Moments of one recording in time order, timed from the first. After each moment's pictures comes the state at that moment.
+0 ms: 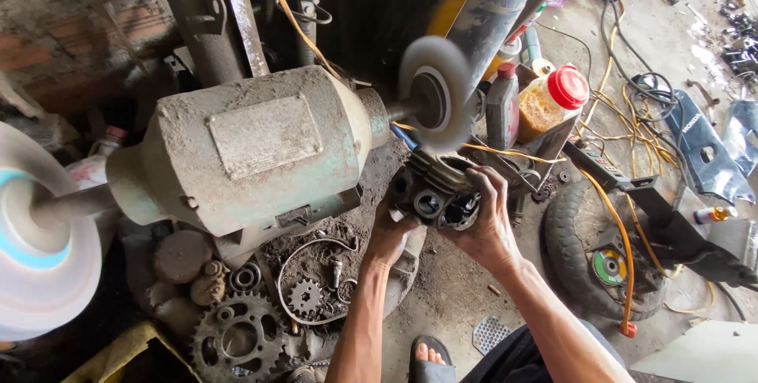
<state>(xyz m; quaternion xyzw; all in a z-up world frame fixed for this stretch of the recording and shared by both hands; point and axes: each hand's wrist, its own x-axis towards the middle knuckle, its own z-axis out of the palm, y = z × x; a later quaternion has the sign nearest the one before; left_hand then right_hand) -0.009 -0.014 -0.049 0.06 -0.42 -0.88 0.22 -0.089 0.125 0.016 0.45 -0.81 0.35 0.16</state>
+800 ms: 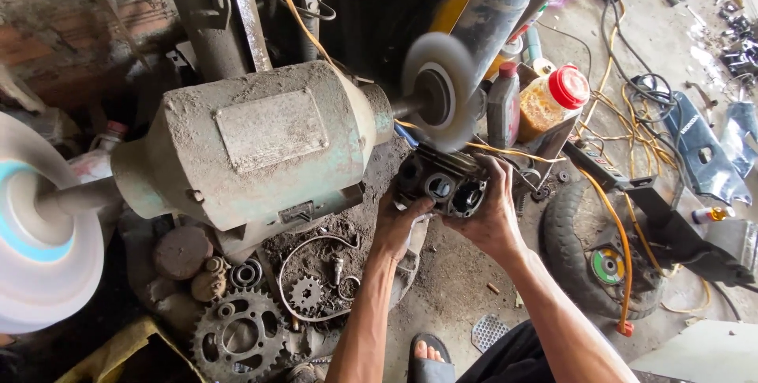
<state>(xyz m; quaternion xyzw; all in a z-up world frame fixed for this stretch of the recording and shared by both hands) -0.014 -0.014 -0.041 0.14 -0.37 -0.90 0.21 -0.101 0.126 0.018 0.38 -0.83 0.38 0.10</state>
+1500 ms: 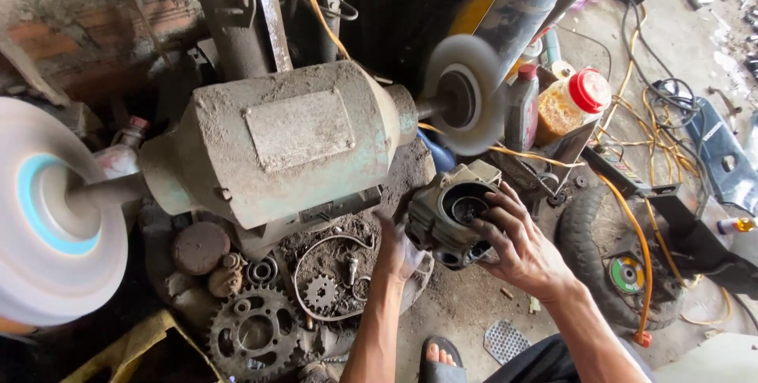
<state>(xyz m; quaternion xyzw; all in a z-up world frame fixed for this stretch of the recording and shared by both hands) 0.011 -0.006 -0.079 0.04 -0.30 -0.92 0.24 -0.084 0.144 0.045 0.68 -0.67 0.22 0.20</state>
